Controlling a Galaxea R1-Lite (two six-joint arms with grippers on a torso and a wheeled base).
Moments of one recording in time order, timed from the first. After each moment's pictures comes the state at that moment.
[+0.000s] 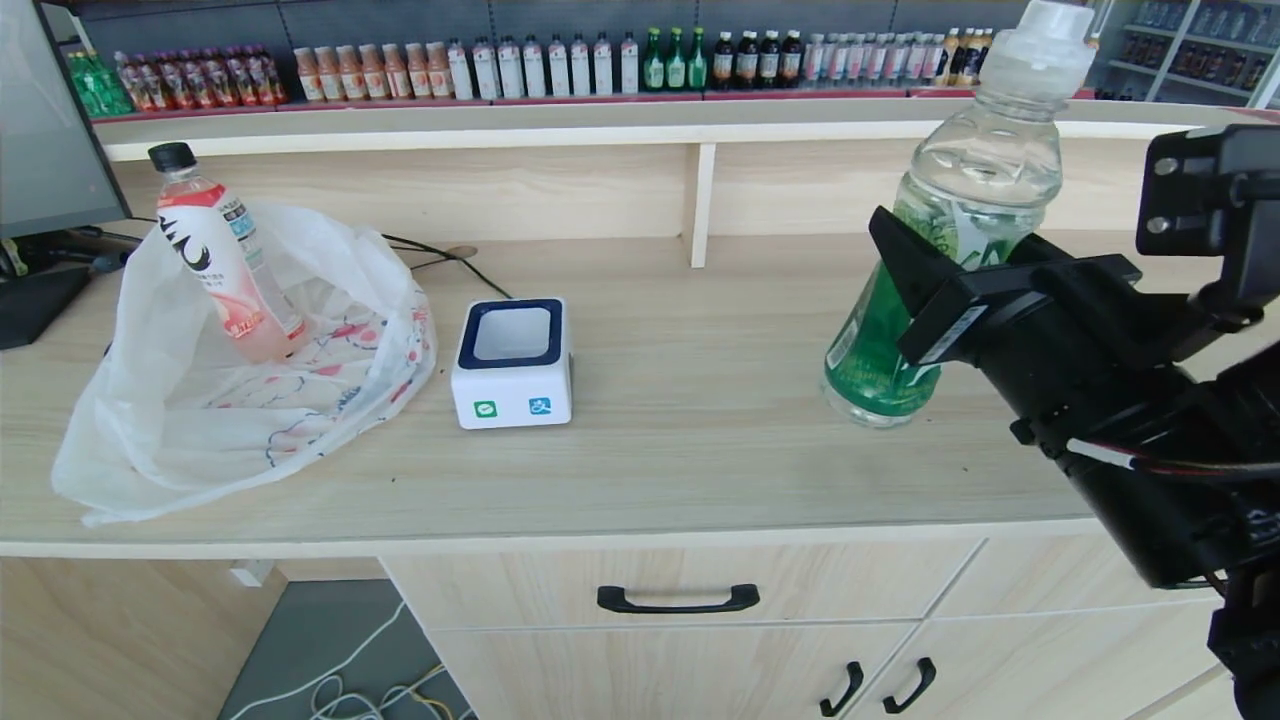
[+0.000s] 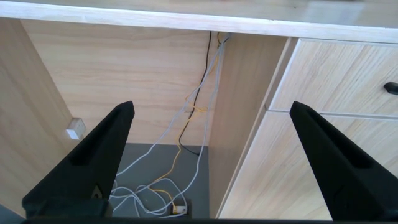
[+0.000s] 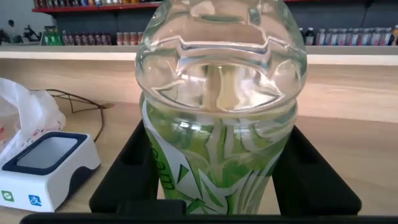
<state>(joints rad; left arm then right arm) 0.00 0.00 0.00 0.00 0.00 0.00 0.69 1.60 -0.64 -1.45 -0.37 -0.22</state>
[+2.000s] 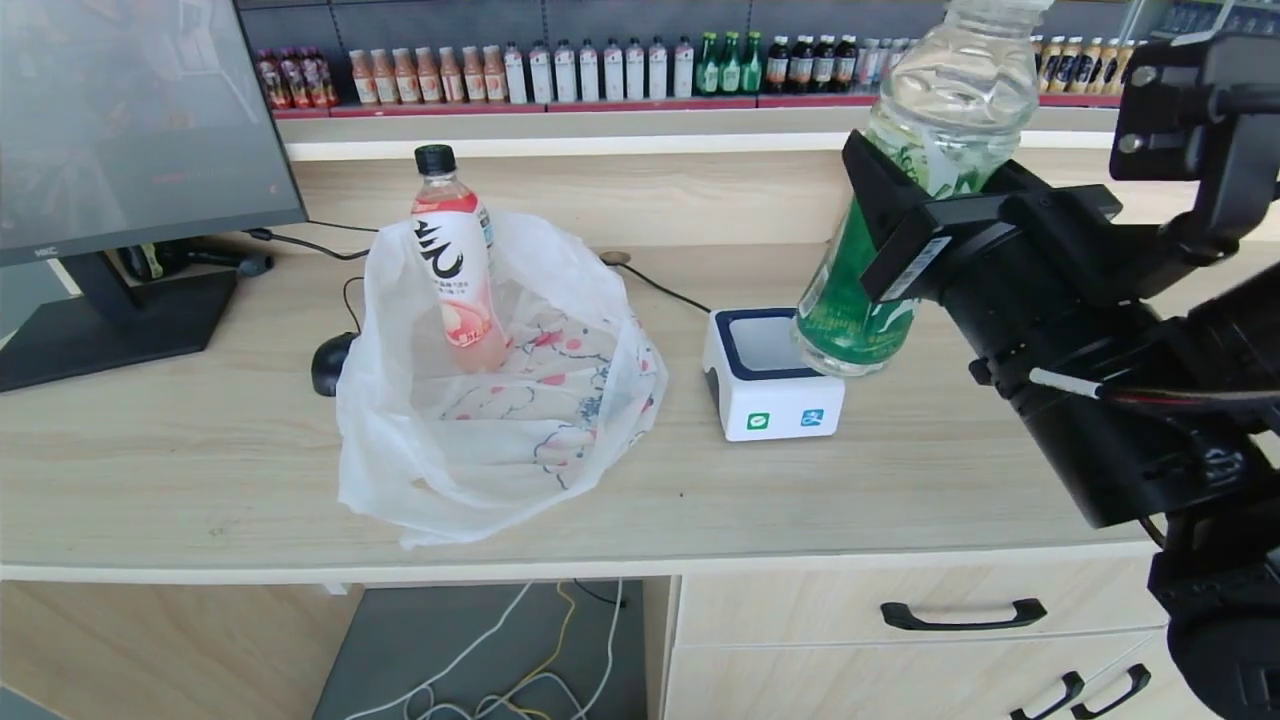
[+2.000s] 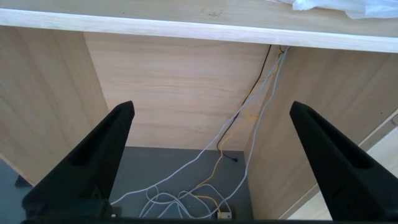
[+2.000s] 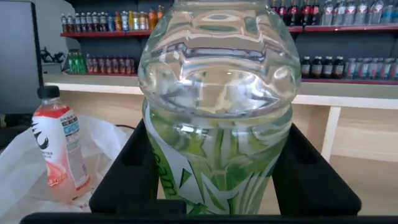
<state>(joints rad) 0.00 0.00 0.00 0.00 0.00 0.00 0.73 1.66 -0.81 -1.48 -0.38 -0.31</state>
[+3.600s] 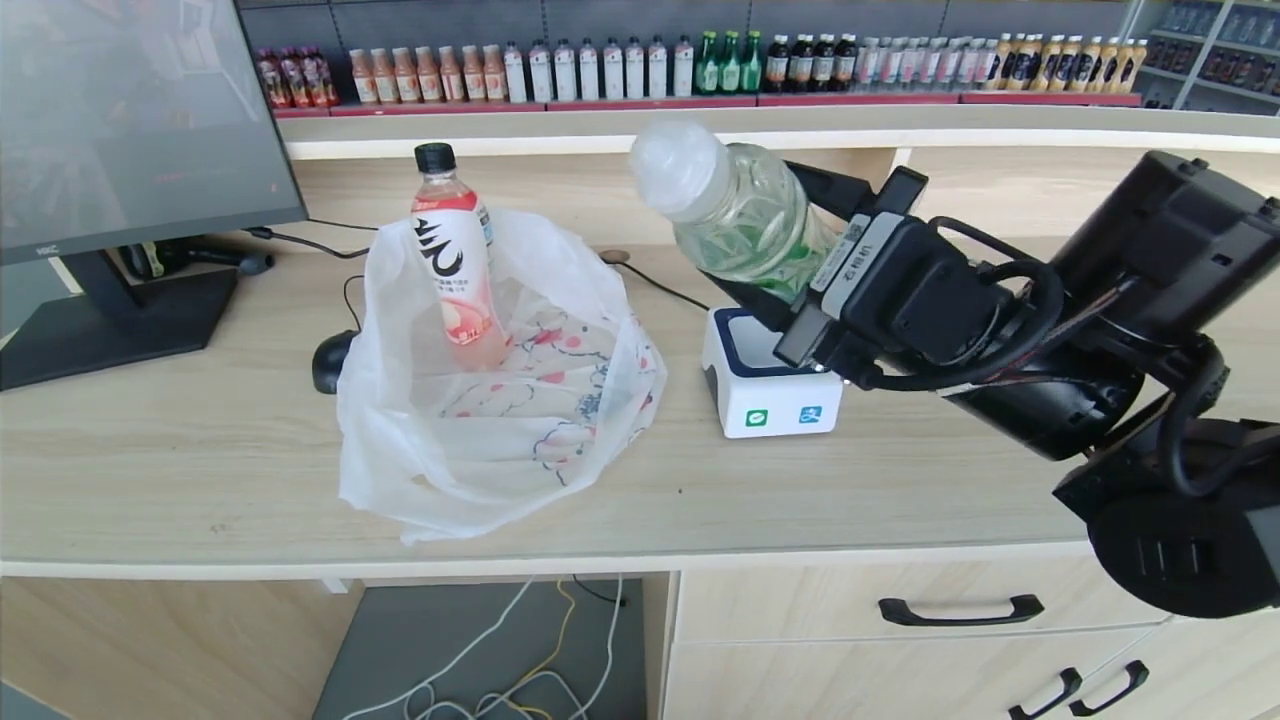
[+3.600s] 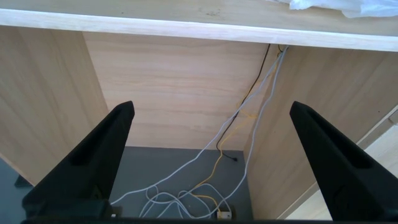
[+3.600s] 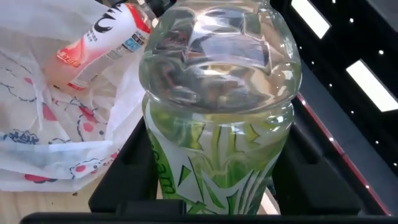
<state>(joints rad) 0.00 0.00 0.00 0.00 0.00 0.00 0.63 1.75 -0.96 -1.16 0.30 -1.08</state>
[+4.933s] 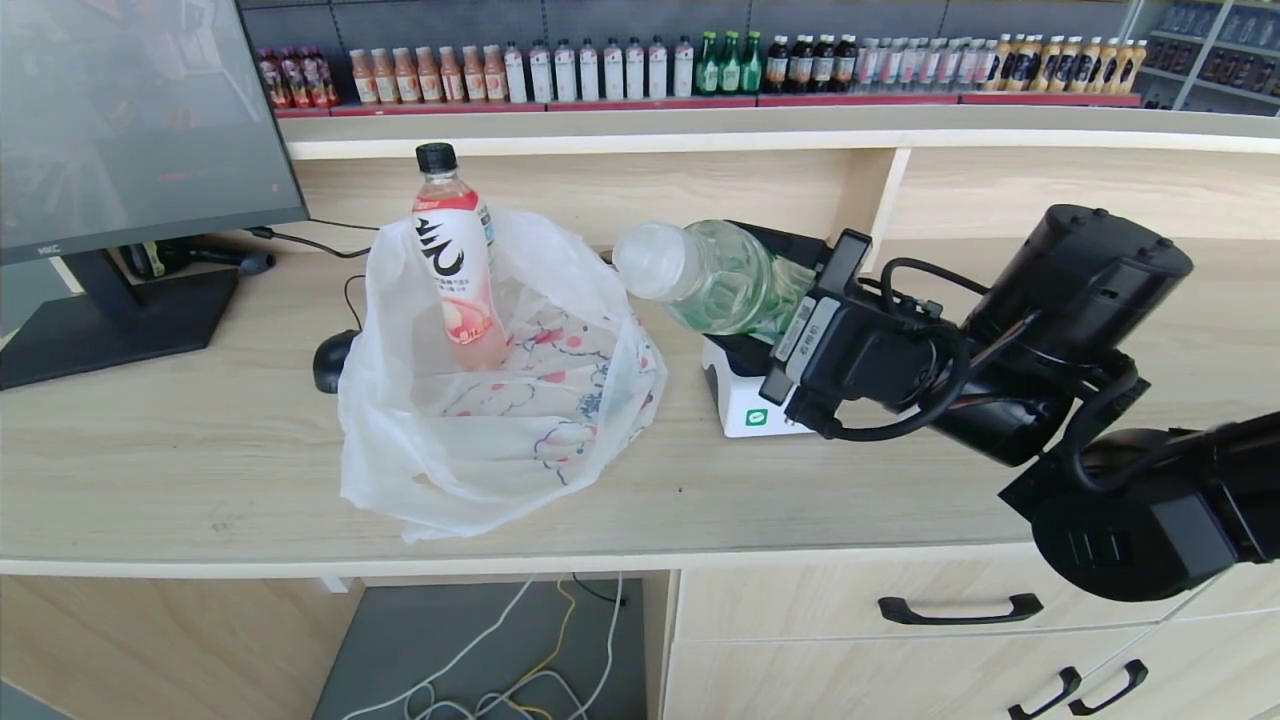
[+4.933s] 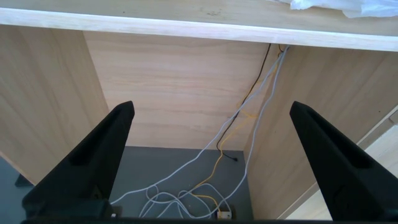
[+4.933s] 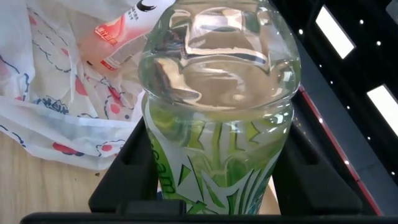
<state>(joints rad) 0.00 0.00 0.00 0.00 0.00 0.00 0.58 1.83 -0.96 -1.16 0.40 -1.14</state>
